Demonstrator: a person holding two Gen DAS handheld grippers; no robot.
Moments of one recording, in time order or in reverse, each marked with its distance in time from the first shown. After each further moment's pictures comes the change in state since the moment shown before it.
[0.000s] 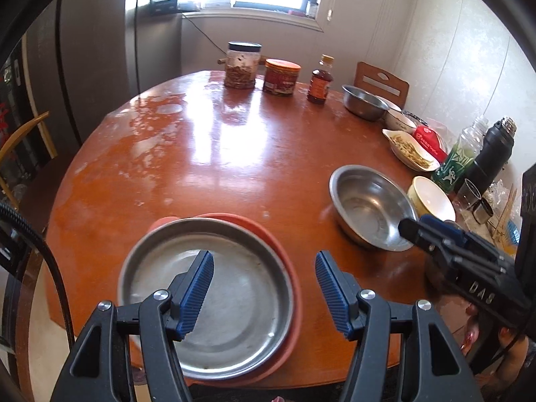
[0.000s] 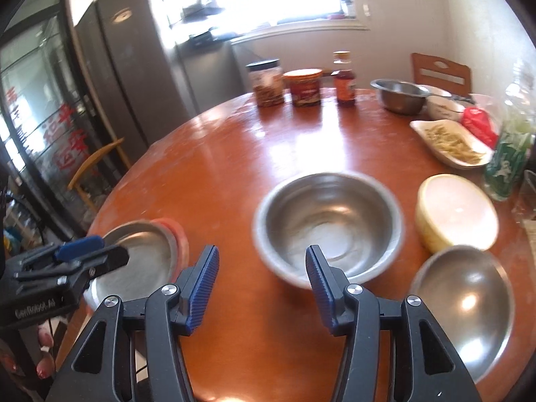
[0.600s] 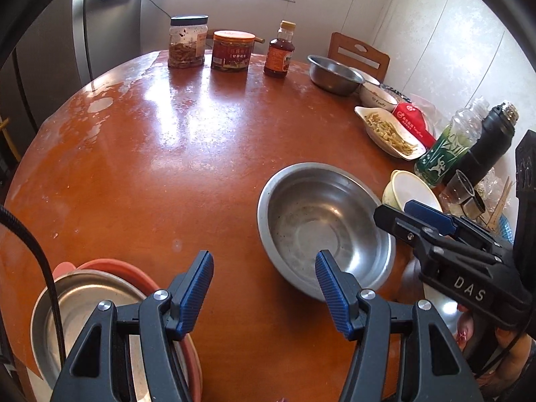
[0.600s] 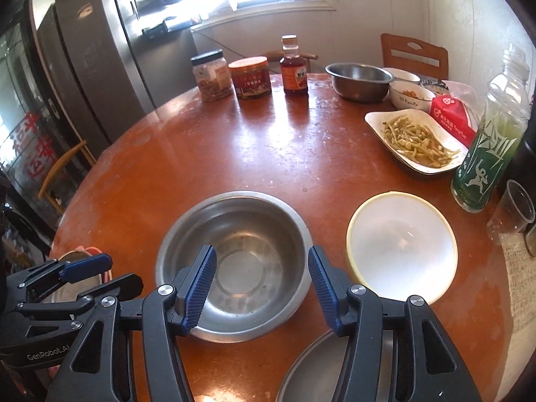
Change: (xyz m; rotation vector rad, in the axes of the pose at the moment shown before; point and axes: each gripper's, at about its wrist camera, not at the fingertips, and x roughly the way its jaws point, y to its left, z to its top) left arm 0.075 -0.068 0.045 0.043 0.128 -0.080; right arm 0.035 -0.066 0.042 0.031 0.123 -0.095
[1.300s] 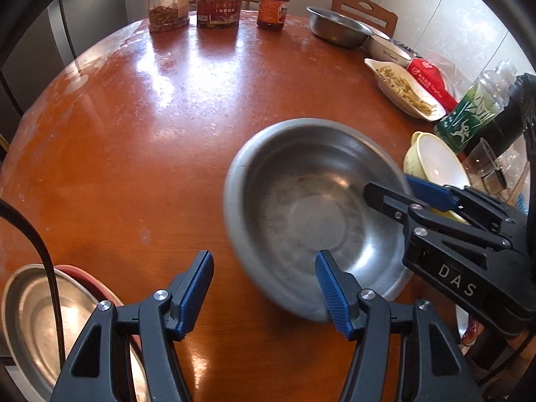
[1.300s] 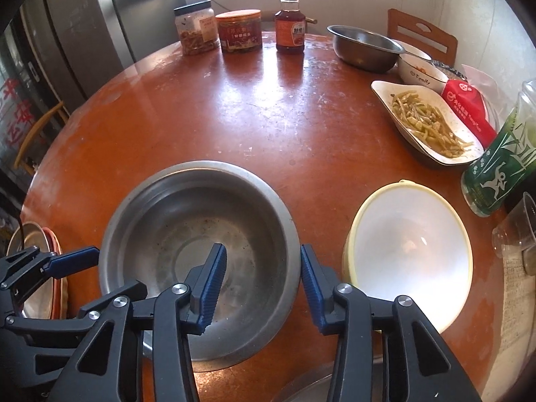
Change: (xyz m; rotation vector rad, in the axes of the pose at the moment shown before) left arm 0.051 -0.014 0.004 0.036 0.172 0.018; right arm 0.049 -0.006 0.007 -0.053 0.150 -0.049
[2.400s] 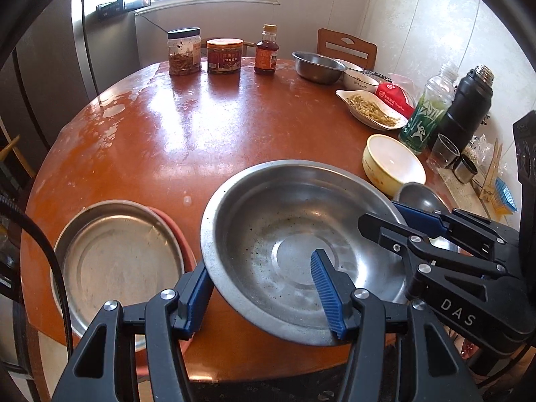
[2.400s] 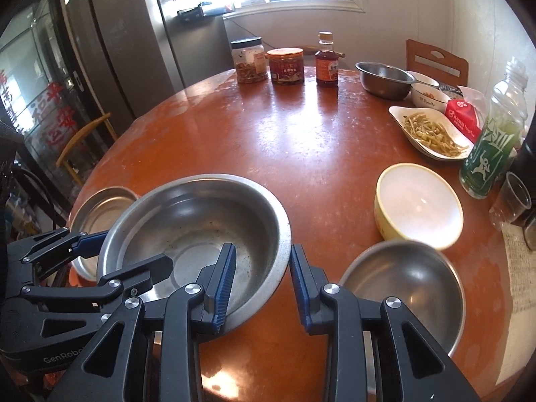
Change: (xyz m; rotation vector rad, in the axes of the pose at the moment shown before) left arm -0.094 -0.005 -0.083 0.052 -0.203 0.037; right arm -0.092 0.047 -0.078 -0.039 -0.149 0.102
